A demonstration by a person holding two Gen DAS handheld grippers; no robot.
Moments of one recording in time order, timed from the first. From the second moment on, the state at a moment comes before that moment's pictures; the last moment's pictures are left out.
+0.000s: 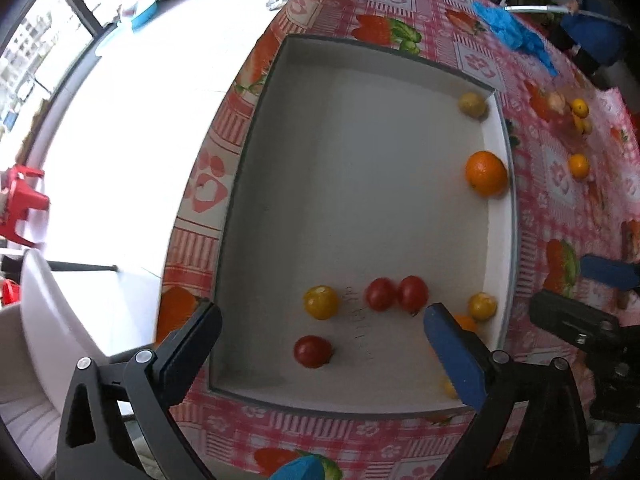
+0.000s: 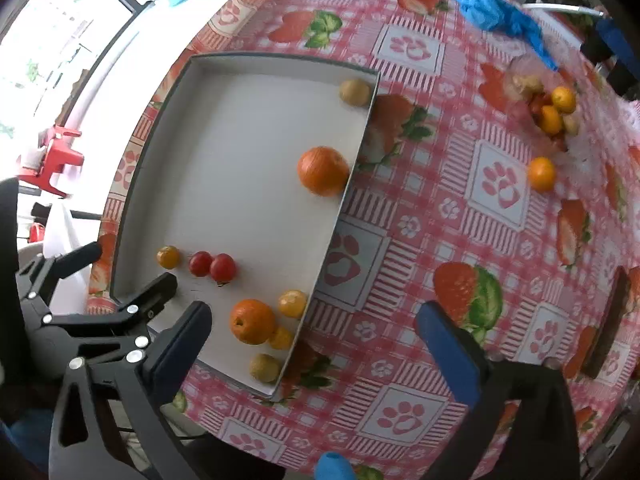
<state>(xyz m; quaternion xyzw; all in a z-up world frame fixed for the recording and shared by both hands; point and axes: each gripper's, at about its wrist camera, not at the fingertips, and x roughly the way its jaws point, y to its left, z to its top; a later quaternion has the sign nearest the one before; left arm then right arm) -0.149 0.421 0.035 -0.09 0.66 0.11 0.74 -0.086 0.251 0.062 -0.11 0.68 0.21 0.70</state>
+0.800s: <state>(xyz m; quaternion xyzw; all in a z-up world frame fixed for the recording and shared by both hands) -0.147 0.399 0.051 -0.02 0.67 0.12 0.73 -0.097 0.246 0.076 -0.11 0.67 0.20 0.70</state>
